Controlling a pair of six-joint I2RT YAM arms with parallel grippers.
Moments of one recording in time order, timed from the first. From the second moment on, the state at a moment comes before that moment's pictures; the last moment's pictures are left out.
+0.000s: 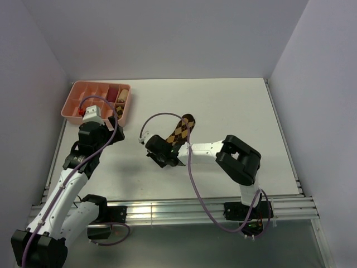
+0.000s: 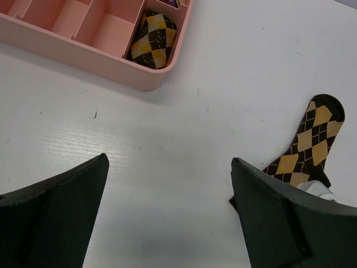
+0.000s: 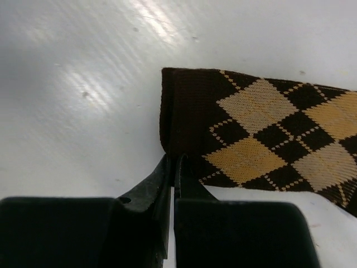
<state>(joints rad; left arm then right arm) -0.22 0.82 0.67 -0.29 -0.20 -0.40 1.07 1.92 1.17 -0.19 0.23 0.11</state>
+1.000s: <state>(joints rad) -0.38 1.01 0.57 -0.27 -0.02 -0.69 0.68 2.01 0.93 0.32 -0.86 0.69</state>
